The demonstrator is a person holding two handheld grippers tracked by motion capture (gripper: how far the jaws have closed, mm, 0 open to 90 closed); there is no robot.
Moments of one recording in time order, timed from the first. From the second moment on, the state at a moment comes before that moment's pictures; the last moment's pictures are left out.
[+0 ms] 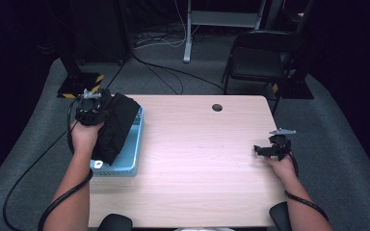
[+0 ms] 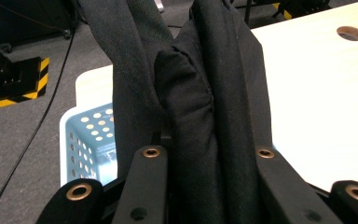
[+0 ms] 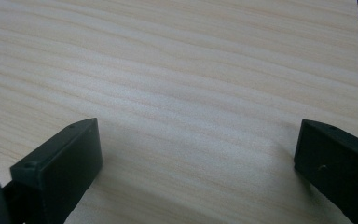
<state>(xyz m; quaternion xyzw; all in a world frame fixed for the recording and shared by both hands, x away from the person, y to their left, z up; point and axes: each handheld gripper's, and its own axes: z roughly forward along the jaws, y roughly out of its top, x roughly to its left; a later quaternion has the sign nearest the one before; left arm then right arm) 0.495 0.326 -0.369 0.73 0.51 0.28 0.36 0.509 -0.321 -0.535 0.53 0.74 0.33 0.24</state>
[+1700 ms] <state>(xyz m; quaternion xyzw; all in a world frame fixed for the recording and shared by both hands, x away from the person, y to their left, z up) 0.494 0.265 -0.322 0.75 0.45 0.29 0.39 0.509 -0.321 -0.535 0.53 0.74 0.33 0.24</state>
